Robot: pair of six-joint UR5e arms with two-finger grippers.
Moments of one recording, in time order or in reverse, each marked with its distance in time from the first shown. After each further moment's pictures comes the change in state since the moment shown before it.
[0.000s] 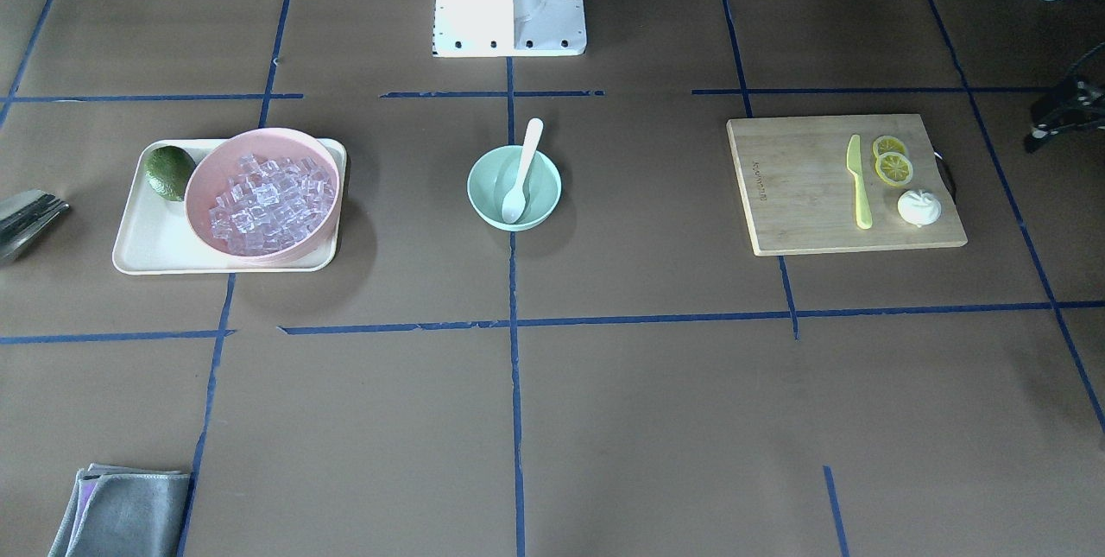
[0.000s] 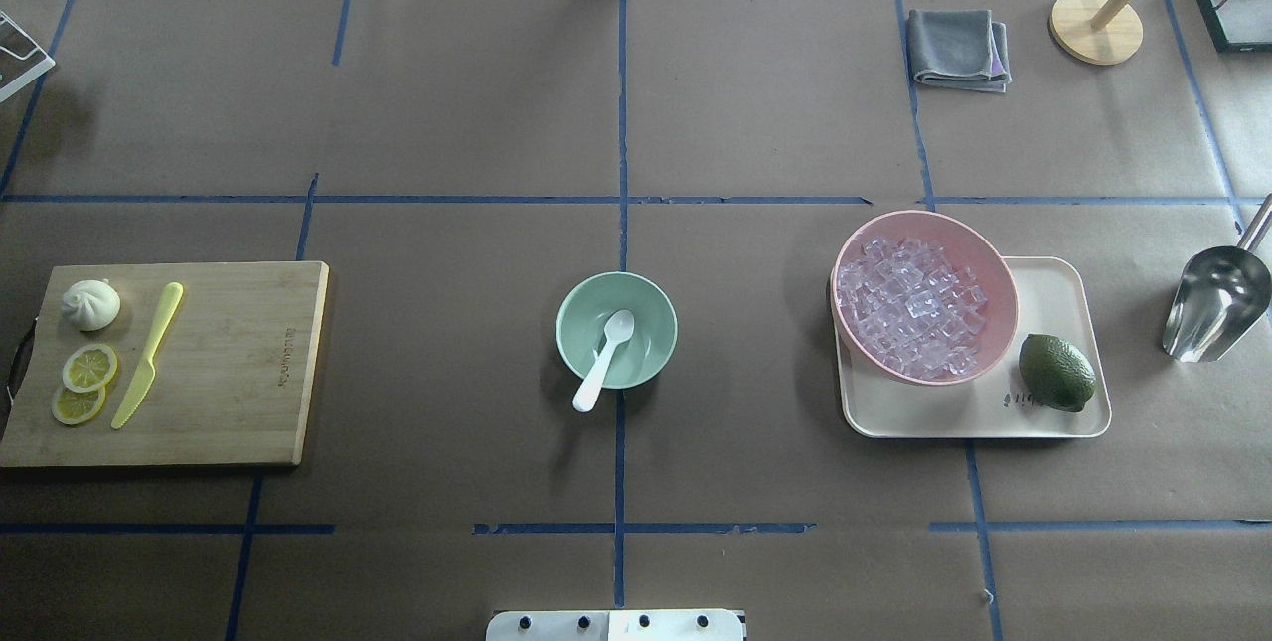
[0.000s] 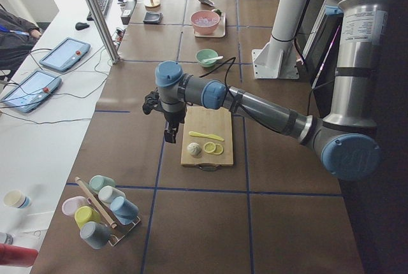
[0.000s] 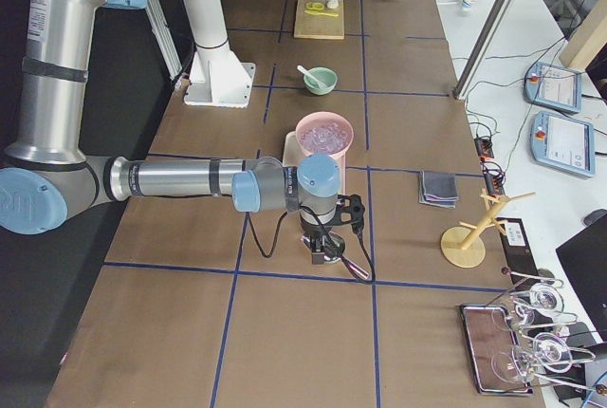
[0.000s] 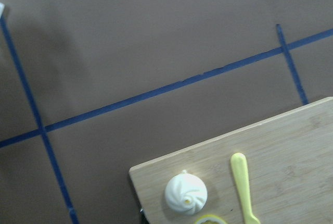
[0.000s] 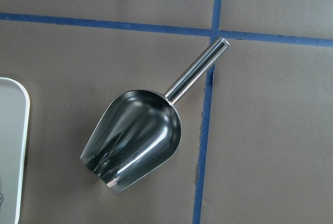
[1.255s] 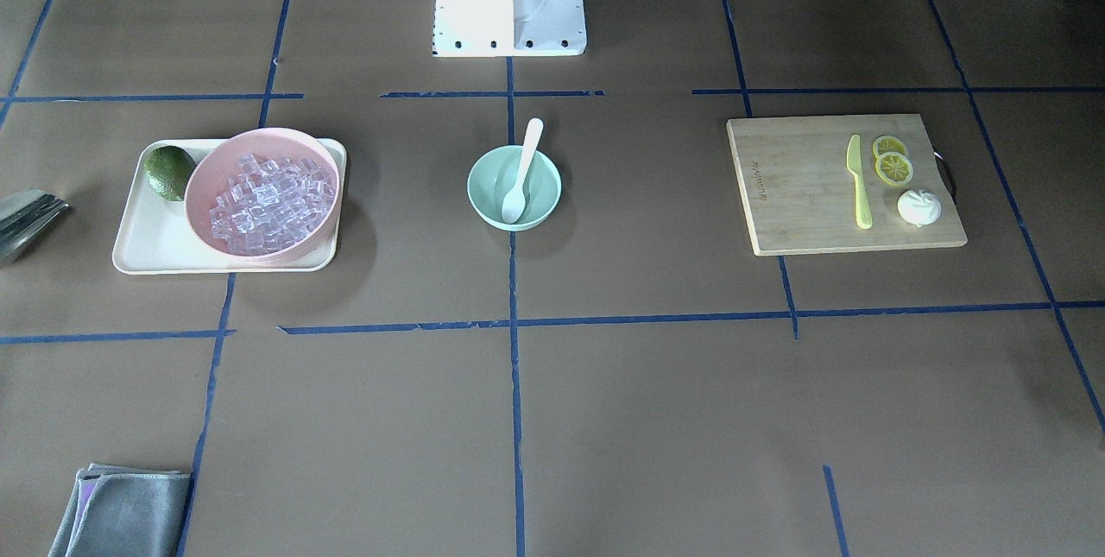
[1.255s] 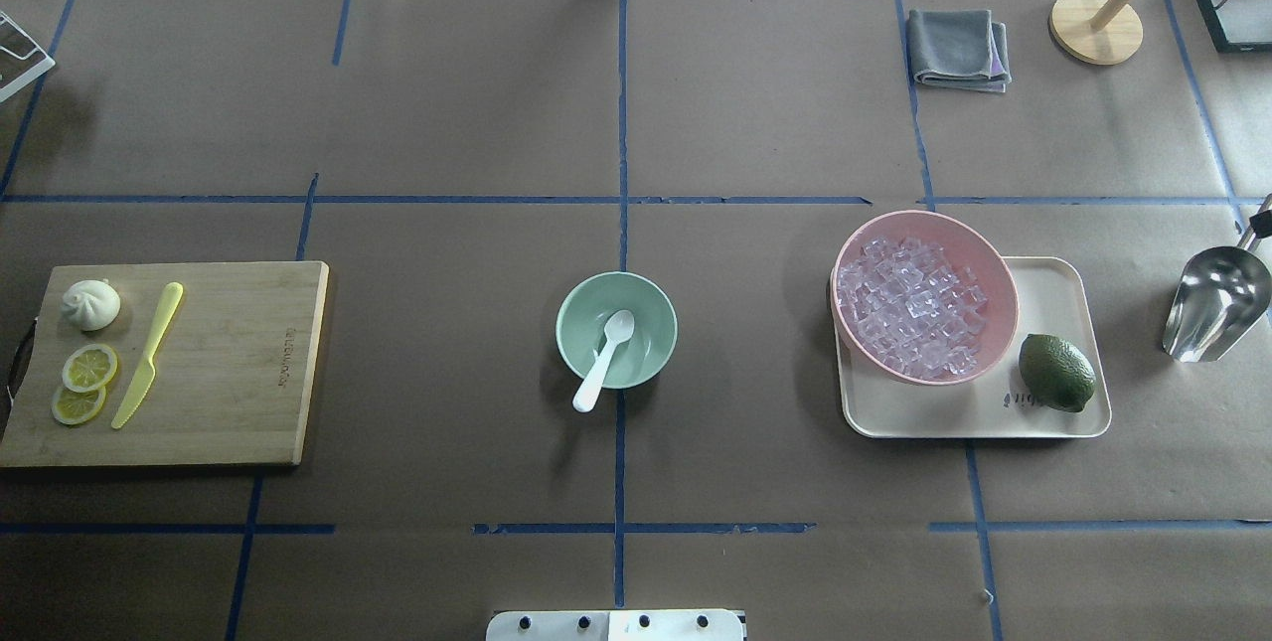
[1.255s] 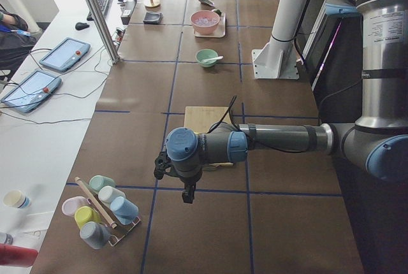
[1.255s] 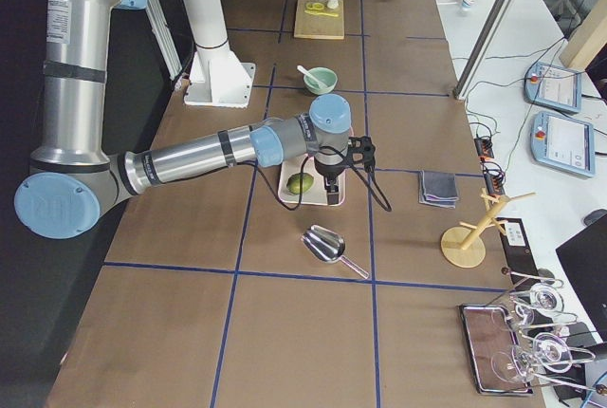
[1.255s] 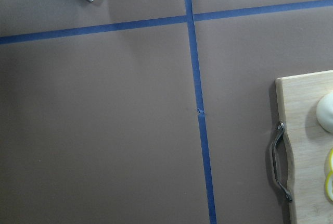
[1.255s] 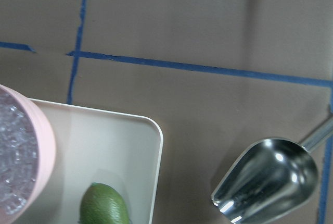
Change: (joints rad) left arm -0.154 0.120 0.176 -0.013 -0.012 0.192; right arm -0.172 0.102 0.183 -0.002 0.039 0.261
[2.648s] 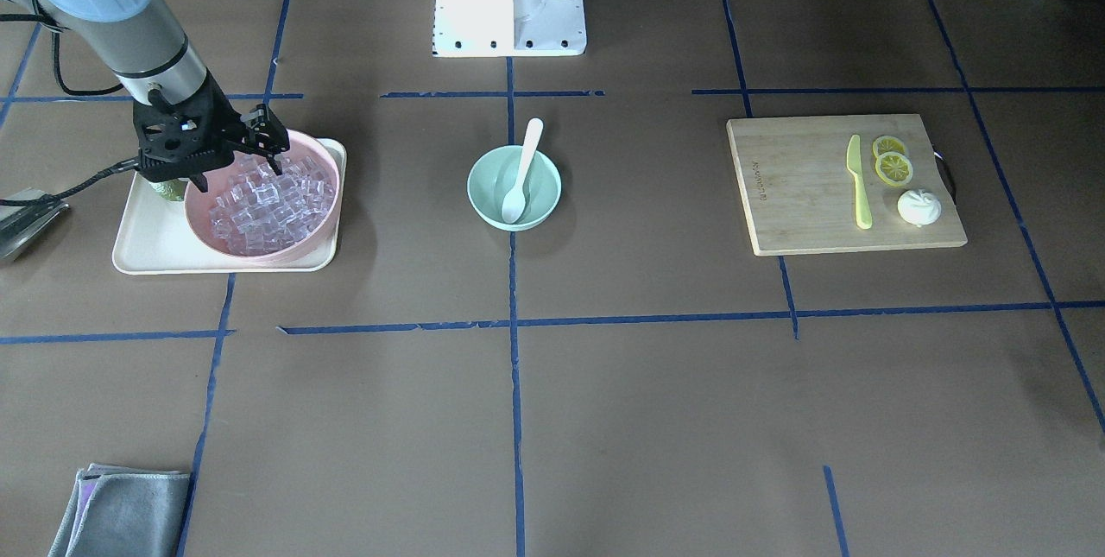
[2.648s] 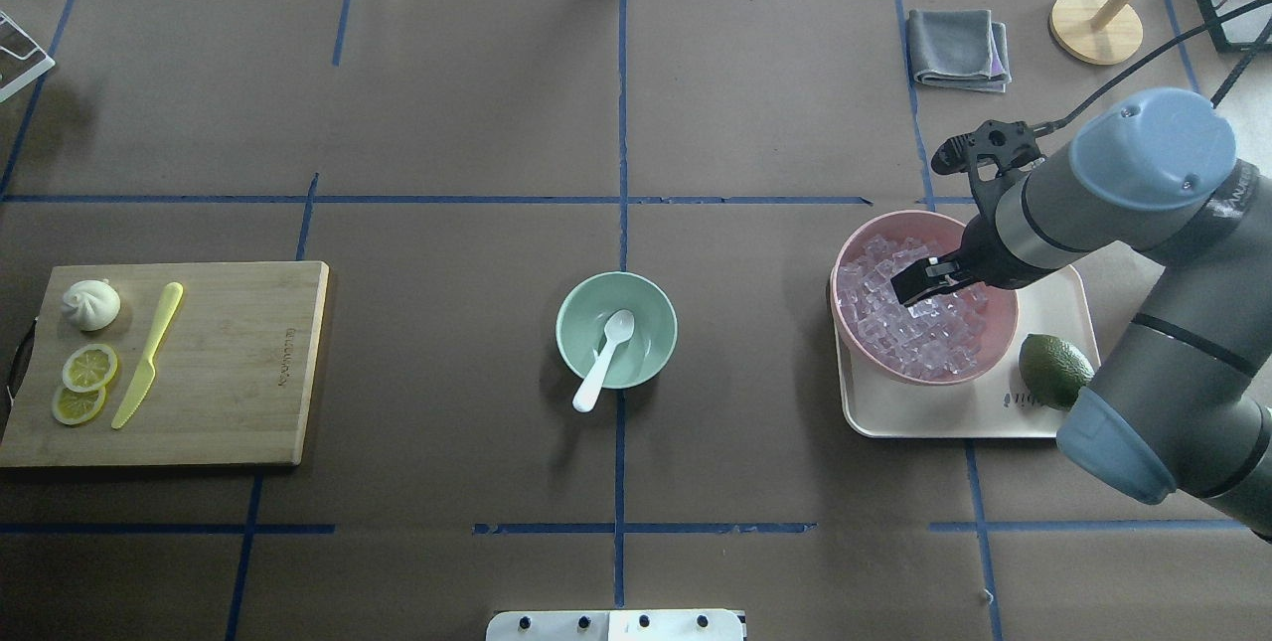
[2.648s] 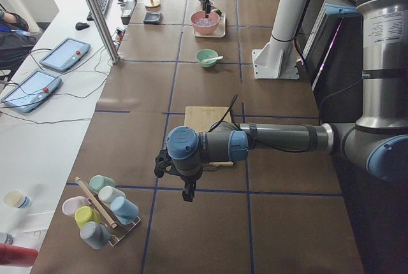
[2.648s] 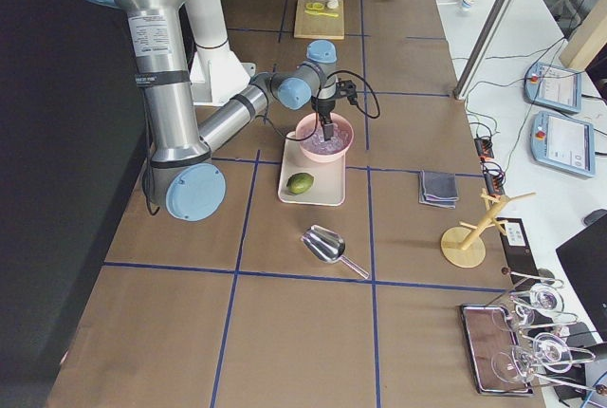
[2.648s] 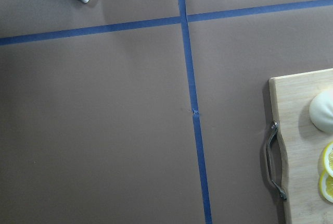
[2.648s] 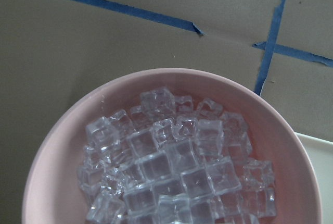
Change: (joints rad) left arm 0.001 0.000 -0.007 0.000 -0.006 0.003; right arm -0.579 0.280 -0.024 0.006 -0.392 0.440
